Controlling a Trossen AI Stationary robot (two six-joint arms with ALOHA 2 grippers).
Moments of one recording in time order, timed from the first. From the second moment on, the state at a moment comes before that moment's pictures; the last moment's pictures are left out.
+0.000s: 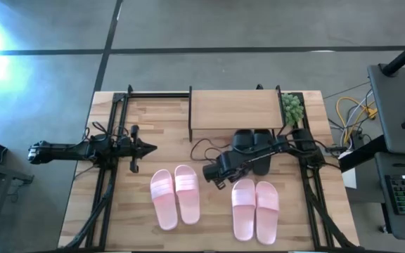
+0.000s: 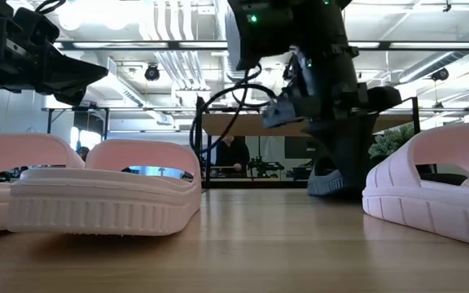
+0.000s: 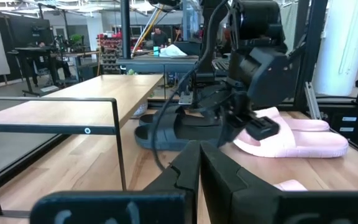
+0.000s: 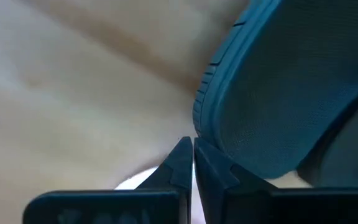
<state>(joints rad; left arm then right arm) -0.01 0.12 0.01 0.10 -0.08 0.01 0.19 2.10 1.58 -1.26 0.02 1.22</state>
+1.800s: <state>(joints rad) 0.00 0.12 0.01 0.10 -0.08 0.01 0.64 2.05 1.91 -1.18 0.30 0.82</state>
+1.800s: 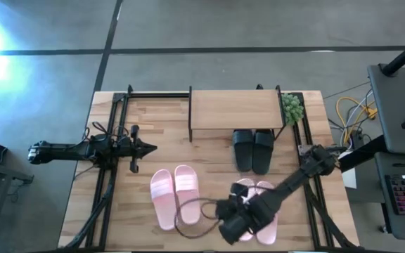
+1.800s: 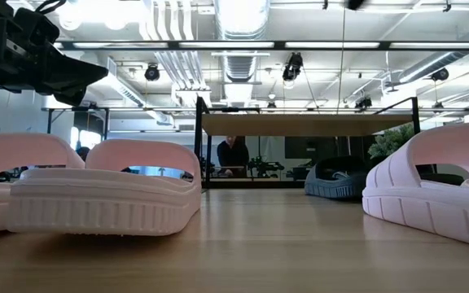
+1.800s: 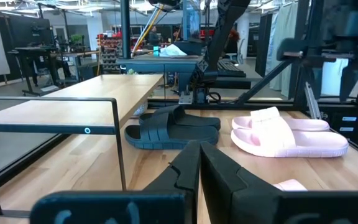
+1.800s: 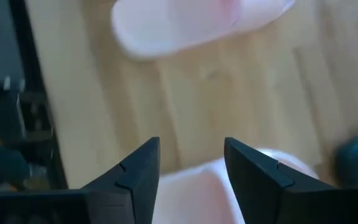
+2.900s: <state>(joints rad) -0.01 0.12 0.01 0.10 -0.08 0.01 0.73 2.05 1.60 -1.28 0.38 0.93</state>
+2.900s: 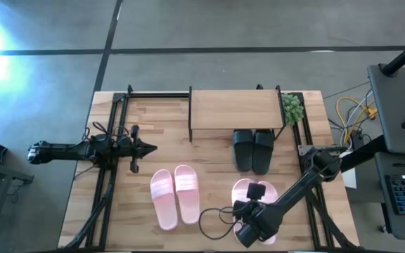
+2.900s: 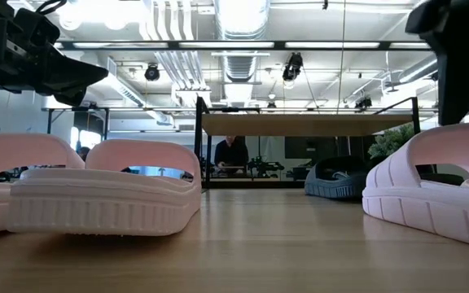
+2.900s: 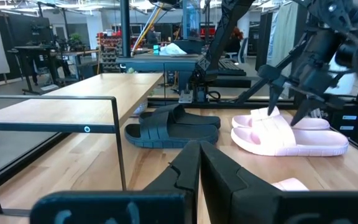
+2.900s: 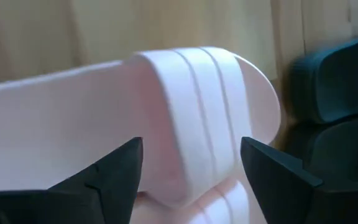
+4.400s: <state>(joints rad) -0.01 0.12 0.01 0.10 -0.08 0.01 0.42 2.05 1.70 -1.10 0.61 0.49</state>
